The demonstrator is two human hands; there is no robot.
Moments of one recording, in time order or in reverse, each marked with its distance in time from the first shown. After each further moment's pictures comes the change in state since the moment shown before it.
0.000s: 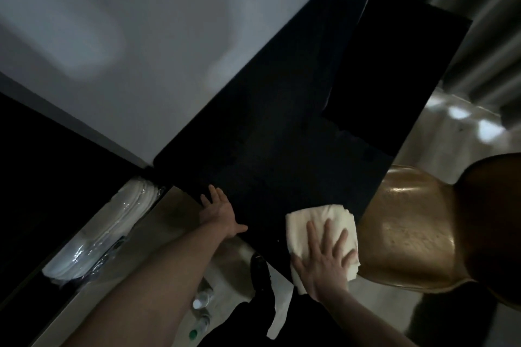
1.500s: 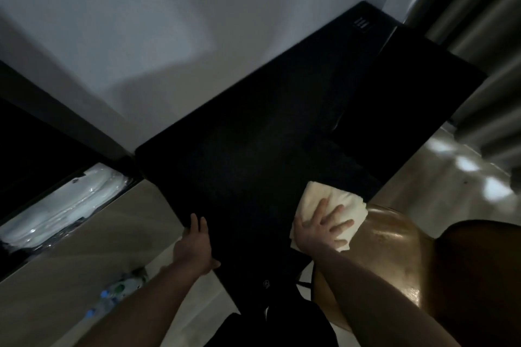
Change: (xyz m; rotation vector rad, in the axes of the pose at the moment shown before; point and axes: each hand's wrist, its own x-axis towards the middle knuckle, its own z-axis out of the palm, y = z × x) left_hand -0.038 0.054 0.062 -0.209 0.070 -0.074; right_hand 0.128 0.042 -0.126 0.160 0.020 0.224
